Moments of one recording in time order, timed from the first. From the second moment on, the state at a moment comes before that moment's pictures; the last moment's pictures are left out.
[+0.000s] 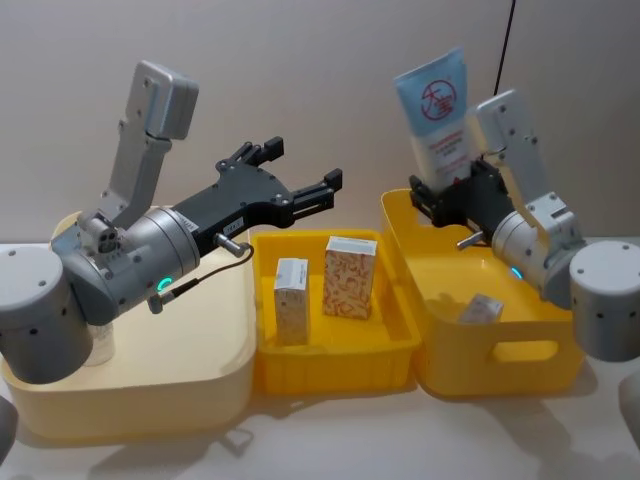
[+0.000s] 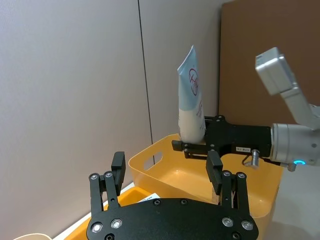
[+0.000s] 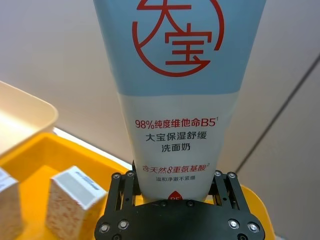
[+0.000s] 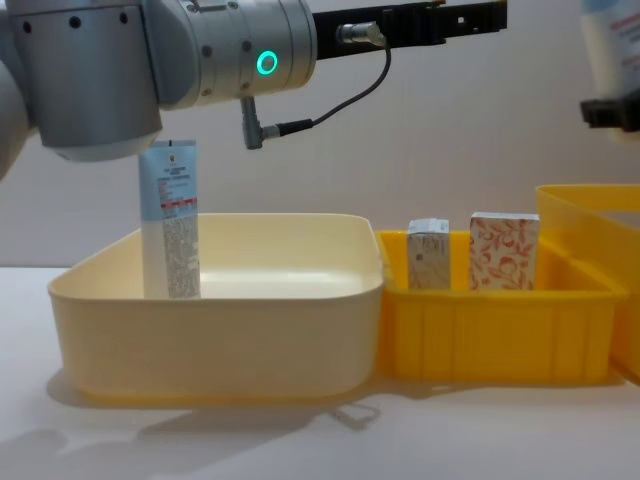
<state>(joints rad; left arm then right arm) -0.72 0.18 0.54 -1.34 -0.51 0.13 -0.45 0.53 0.33 -0.19 -1.43 0.01 0.34 0.21</state>
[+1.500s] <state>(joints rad) -0.72 0.18 0.54 -1.34 -0.51 0.13 -0.45 0.67 0.23 -0.17 -1.23 -0.04 0.57 0.08</state>
